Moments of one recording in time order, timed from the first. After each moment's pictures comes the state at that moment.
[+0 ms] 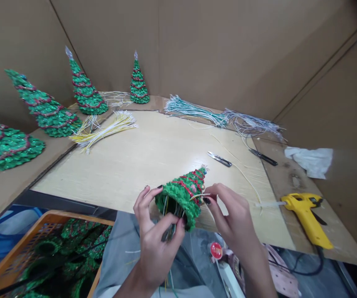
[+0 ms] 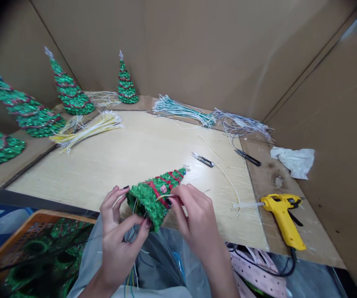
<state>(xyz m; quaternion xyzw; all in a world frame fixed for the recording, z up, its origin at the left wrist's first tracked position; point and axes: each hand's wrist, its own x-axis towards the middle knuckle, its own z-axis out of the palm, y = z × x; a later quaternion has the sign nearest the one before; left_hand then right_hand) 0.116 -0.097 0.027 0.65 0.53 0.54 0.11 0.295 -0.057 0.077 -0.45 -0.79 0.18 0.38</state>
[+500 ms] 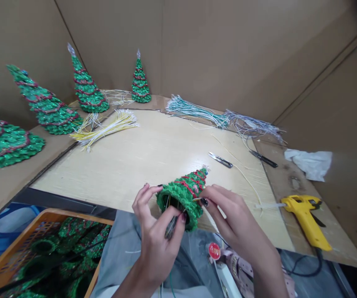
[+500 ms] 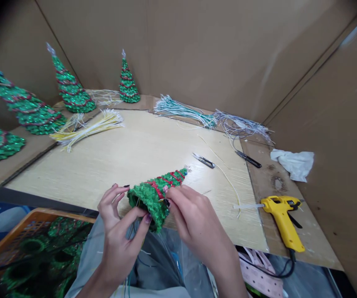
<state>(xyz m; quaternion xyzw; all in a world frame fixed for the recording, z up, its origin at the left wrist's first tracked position) 0.116 -0.094 0.035 0.66 0.54 0.51 0.09 0.292 -0.055 0.103 -0.44 -0.82 0.25 0.24</state>
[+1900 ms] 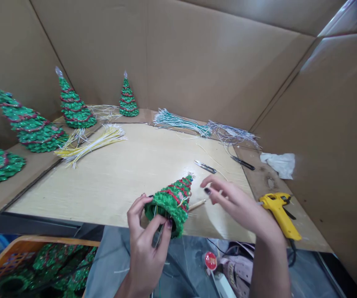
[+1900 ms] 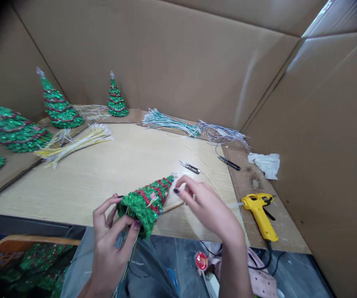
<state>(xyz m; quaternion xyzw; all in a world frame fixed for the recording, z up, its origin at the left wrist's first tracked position) 0.114 -0.090 0.029 0.65 0.51 0.55 0.11 0.333 -0.031 0.127 -0.55 -0.78 0.24 0.18</state>
